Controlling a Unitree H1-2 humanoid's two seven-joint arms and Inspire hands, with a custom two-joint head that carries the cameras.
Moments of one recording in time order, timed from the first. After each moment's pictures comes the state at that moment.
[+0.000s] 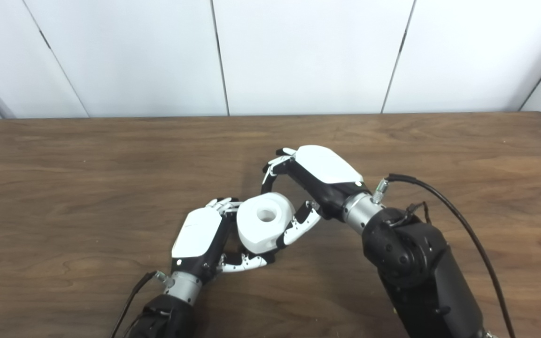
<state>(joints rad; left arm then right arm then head) -0.03 0.08 -0.46 -0.12 0.95 0.19 0.05 -0.32 -0.28 0.32 -0.50 -0.80 0.35 0.68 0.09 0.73</state>
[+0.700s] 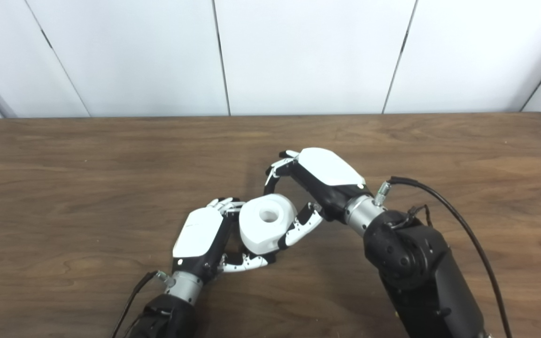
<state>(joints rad) -0.03 0.08 -0.46 -0.12 0.95 0.19 0.05 -0.31 -0.28 0.32 -0.49 -0.81 0.34 0.66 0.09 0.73</state>
